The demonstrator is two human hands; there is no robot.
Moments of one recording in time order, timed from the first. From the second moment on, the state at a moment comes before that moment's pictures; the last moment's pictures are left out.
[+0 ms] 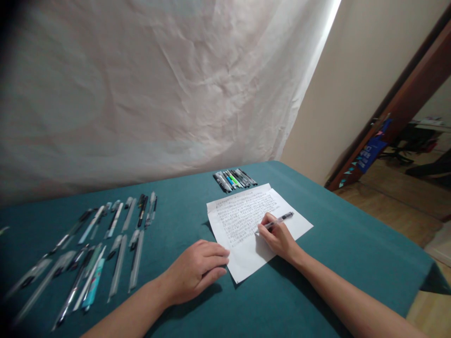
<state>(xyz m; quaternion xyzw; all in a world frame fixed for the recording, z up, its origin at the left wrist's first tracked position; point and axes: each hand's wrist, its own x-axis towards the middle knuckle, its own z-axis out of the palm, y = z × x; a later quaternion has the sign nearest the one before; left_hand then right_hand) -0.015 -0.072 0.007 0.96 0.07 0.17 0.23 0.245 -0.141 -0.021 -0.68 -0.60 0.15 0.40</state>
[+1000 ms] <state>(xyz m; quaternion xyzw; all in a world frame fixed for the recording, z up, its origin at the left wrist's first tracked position) -0.015 -0.073 0.006 0.96 0.08 0.16 0.23 0.247 -0.141 -0.025 -0.68 -0.59 0.15 0.40</state>
